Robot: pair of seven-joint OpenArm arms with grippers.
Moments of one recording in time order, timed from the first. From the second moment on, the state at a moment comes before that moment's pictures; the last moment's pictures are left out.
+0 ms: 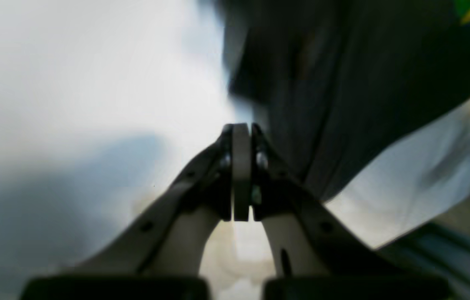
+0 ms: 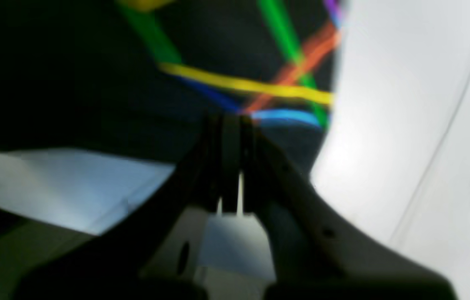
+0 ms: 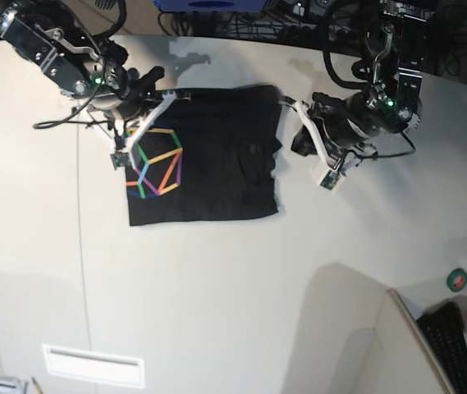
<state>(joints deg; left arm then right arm) 14.9 -14.1 -0.3 98.6 -18.9 -25.9 49.6 -6.6 27.5 -45.8 101.9 35.6 -35.4 -39.0</state>
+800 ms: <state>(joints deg) 9.4 -7.1 -8.5 77.2 -43.4 -25.5 47.4 -9.3 28.8 -37.0 100.1 35.7 -35.1 -38.8</state>
